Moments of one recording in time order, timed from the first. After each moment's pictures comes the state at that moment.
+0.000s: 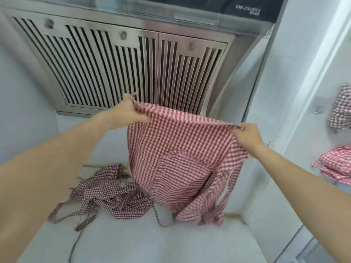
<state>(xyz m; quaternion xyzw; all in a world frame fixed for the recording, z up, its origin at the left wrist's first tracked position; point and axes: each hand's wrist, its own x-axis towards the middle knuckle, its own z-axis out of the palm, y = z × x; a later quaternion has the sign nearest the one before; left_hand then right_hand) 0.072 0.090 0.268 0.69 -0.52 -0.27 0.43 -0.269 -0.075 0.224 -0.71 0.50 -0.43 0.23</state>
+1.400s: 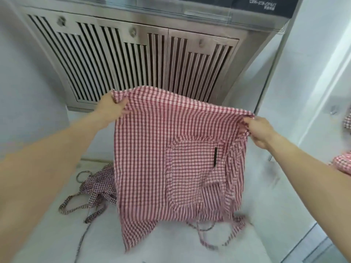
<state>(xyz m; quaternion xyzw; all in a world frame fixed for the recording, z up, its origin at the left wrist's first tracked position) 0.141 0.090 0.244 0.65 -0.42 -0.19 0.60 -0.262 -0.088 0.250 -0.59 0.46 -0.46 0.48</state>
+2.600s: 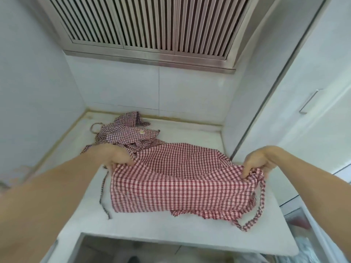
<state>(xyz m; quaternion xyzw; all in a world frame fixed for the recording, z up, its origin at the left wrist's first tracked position) 0.114 0.162 0.010 0.78 -0.32 -0.53 -0.01 -0.292 -0.061 0.047 -0.60 0.56 0.37 0.44</state>
